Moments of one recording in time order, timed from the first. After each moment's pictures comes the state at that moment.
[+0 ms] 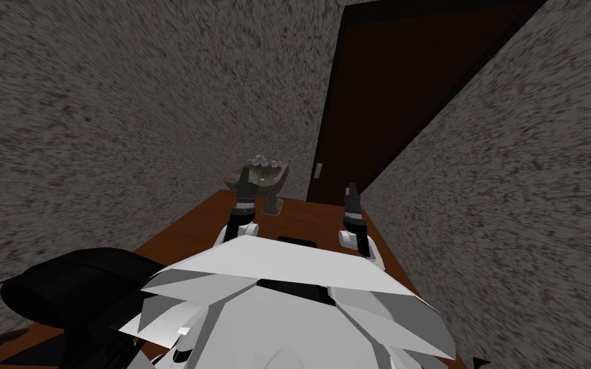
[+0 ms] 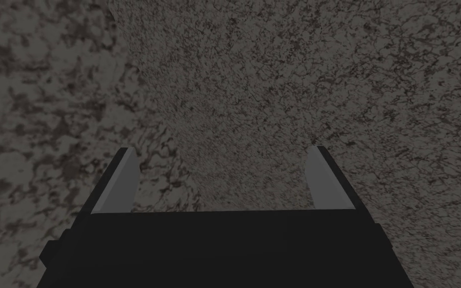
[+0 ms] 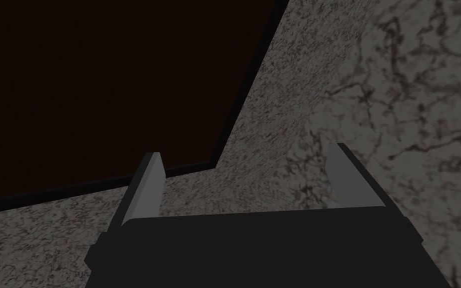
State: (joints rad) arm 0.32 -0.11 -0.01 -1.92 0.05 -0.55 0.22
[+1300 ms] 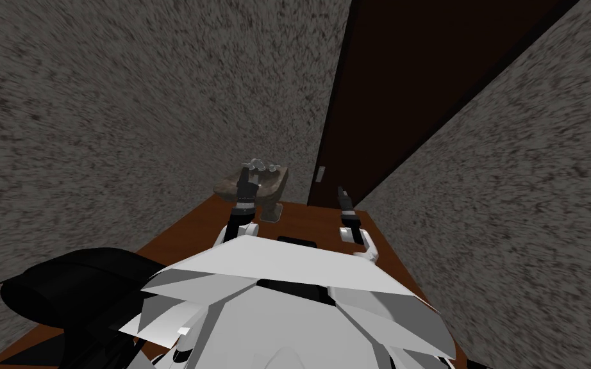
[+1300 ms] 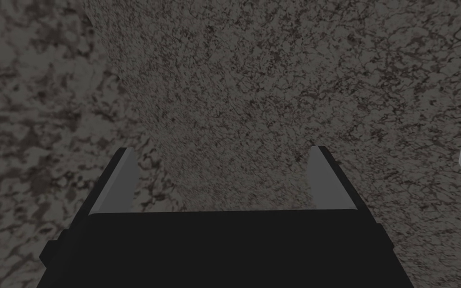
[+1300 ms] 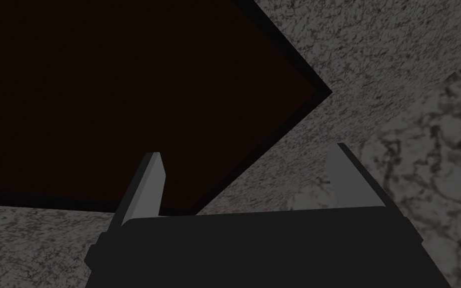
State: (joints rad) arm 0.16 -0.18 -0.06 -1.61 0.19 -0.56 0.40
